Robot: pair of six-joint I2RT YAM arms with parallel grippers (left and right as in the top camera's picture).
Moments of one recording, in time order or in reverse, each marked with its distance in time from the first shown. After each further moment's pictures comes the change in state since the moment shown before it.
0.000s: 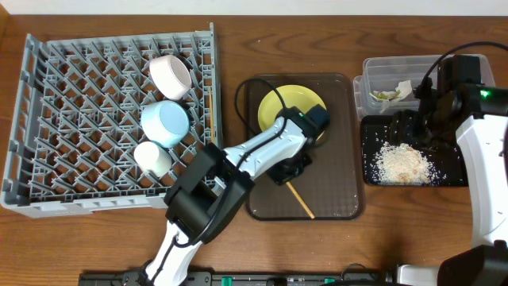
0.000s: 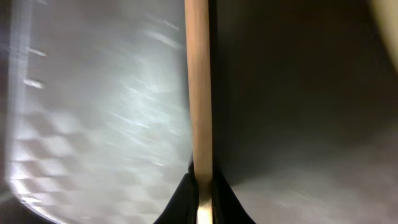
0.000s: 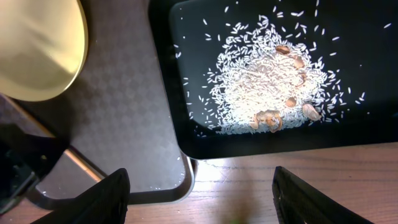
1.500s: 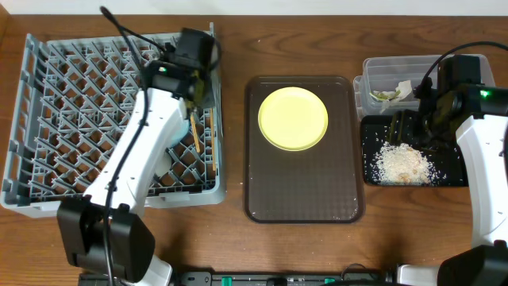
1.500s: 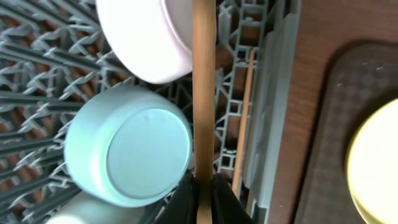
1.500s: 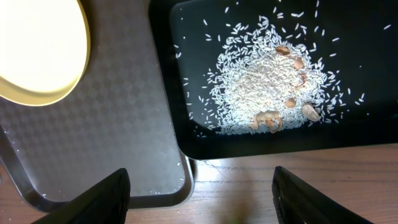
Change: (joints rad) left arm 0.532 -0.454 -0.026 0.079 -0.332 0.933; right arm 0.000 0.000 0.000 0.002 0.000 -0.004
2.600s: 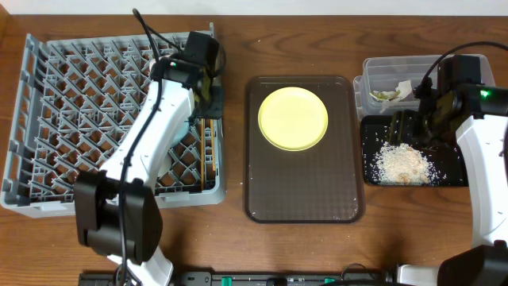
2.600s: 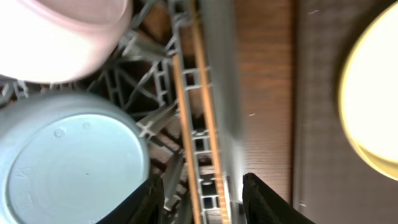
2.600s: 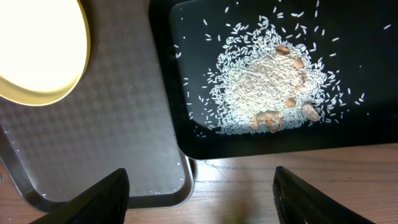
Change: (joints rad) left arm -0.026 0.090 0.000 0.000 0.152 0.222; right arm 0.000 0.000 0.000 0.000 0.000 0.000
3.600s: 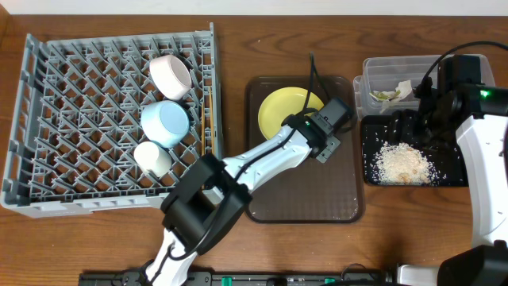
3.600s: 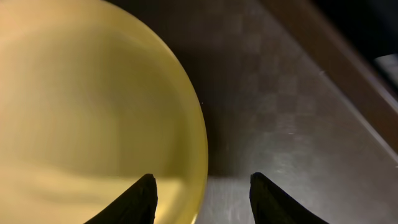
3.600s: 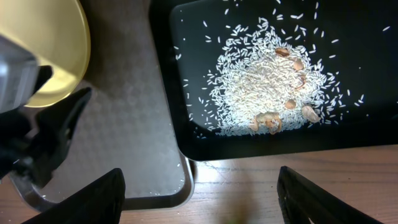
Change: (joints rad) left arm -0.565 0.317 0.000 0.466 0.003 0.074; right arm 0.000 0.000 0.000 0.004 0.001 0.001
